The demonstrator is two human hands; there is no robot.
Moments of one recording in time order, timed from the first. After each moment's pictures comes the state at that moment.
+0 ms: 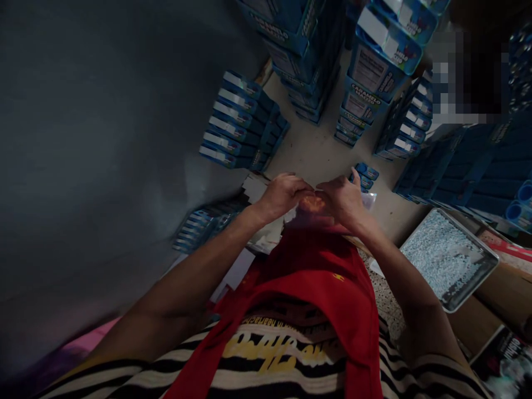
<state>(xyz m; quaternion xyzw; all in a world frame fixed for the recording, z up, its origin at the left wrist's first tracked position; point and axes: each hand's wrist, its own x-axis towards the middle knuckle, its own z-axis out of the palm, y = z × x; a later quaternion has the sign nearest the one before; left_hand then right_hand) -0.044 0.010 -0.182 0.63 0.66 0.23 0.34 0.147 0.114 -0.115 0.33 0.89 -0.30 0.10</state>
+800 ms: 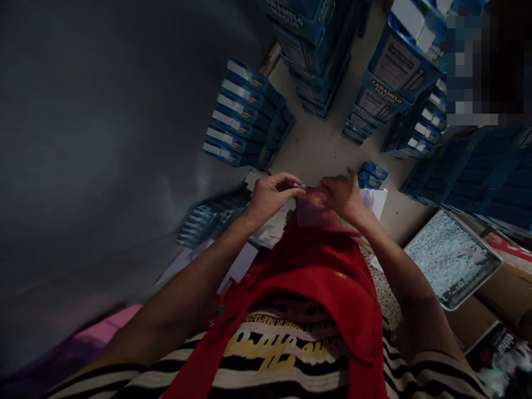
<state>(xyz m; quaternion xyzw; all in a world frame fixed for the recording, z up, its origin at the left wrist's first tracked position) -0.057 -0.020 -0.183 0.31 0.72 0.42 0.45 0.120 0.118 -0.136 0.32 0.88 -0.32 0.17</state>
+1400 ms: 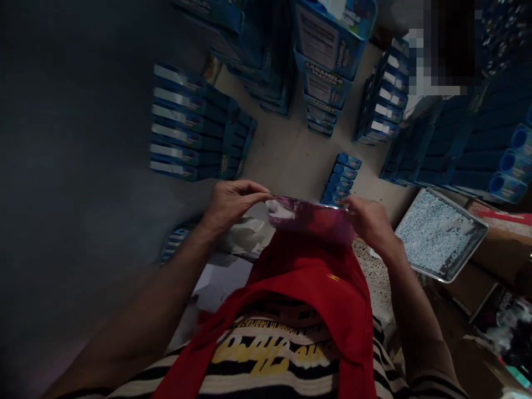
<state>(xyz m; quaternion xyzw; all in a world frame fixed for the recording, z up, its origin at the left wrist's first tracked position) -0.072 -0.010 -0.163 0.30 0.71 0.37 0.51 0.247 0.095 -0.082 0.47 0.79 -0.38 0.10</state>
